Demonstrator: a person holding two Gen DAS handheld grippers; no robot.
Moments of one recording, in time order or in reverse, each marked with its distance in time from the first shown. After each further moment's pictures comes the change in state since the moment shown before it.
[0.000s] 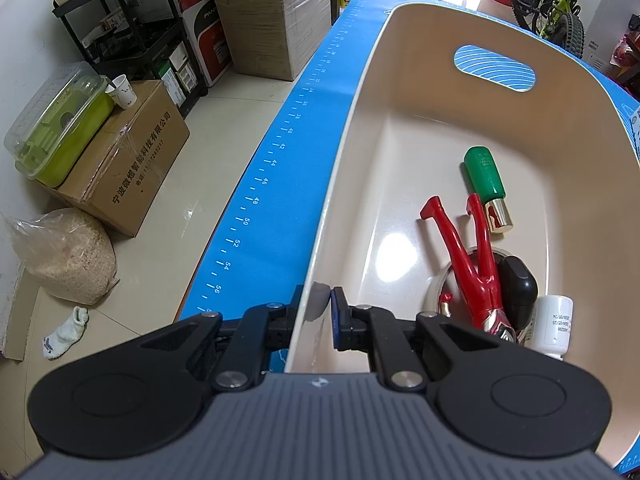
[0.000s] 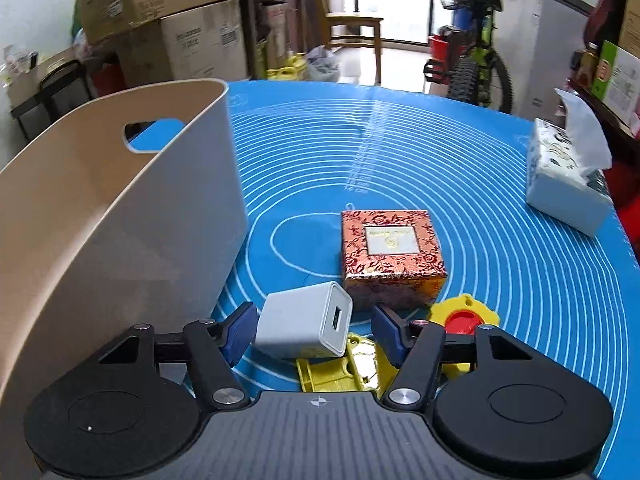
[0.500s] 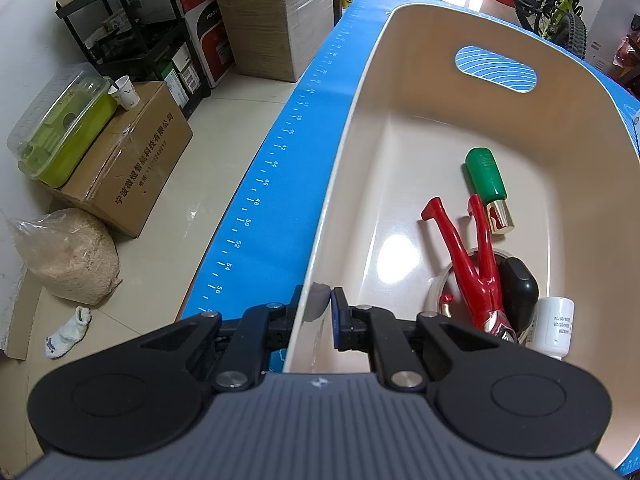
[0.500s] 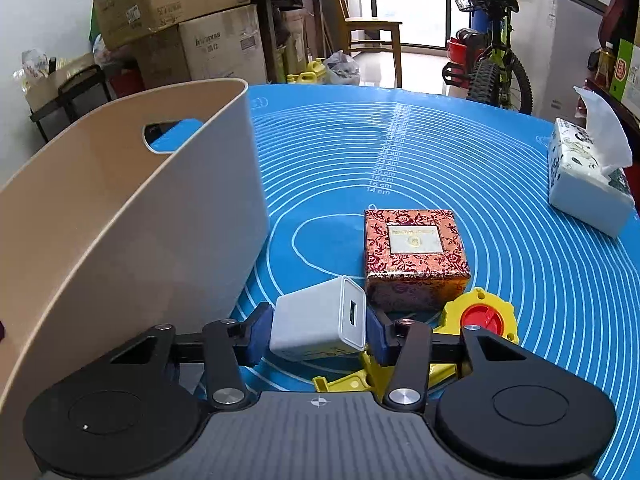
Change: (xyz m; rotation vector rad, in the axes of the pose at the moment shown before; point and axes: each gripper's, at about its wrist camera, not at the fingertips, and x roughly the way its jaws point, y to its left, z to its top) left arm -0.001 -0.001 0.000 -0.003 -0.002 0.010; right arm 0.001 -0.001 -0.003 0.013 -0.024 0.075
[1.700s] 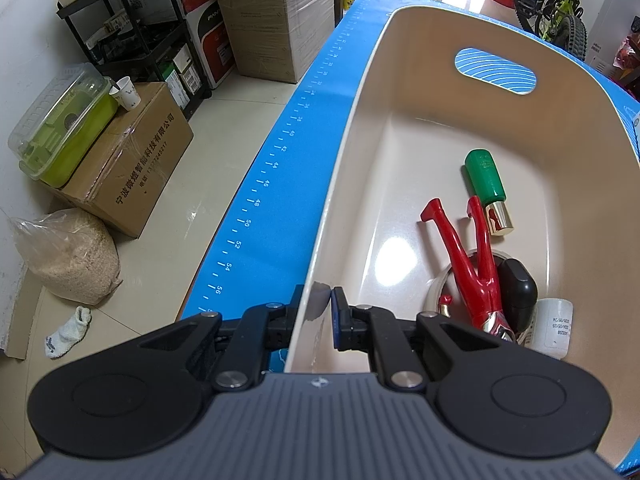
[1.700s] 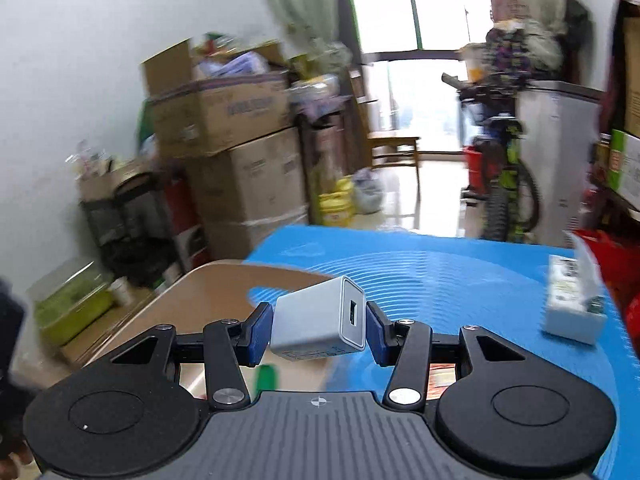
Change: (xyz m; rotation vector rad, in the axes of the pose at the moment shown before) left arm -0.001 0.000 -0.001 0.003 -0.003 0.004; right arm -0.115 0.064 0.038 -0.053 -0.325 0.073
